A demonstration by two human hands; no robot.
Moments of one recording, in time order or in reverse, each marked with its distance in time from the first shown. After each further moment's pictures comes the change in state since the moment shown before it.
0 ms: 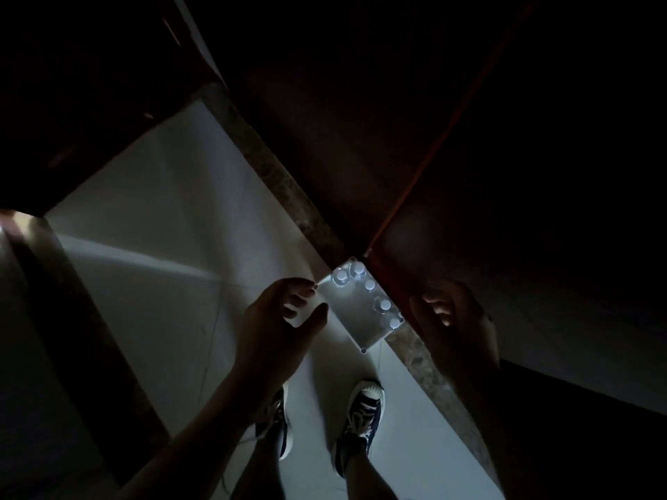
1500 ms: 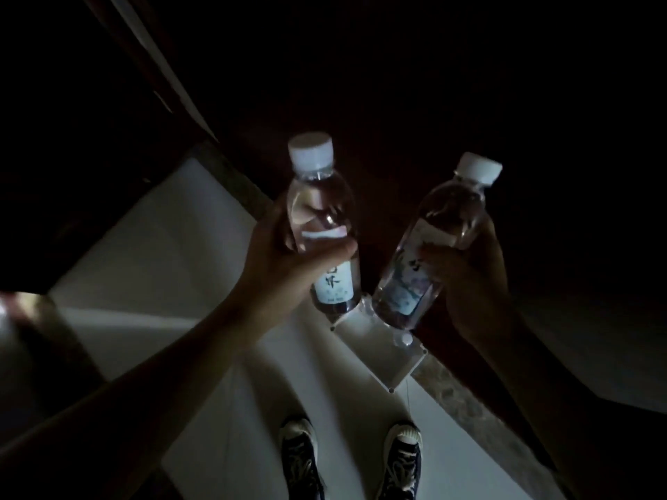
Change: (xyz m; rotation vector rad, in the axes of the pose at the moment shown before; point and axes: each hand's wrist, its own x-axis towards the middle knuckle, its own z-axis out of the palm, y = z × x) left_hand 0.118 0.080 -0.067 -0.515 -0.324 0.286; right_hand 0.055 -0.110 0.017 0.643 -0.010 -0.205
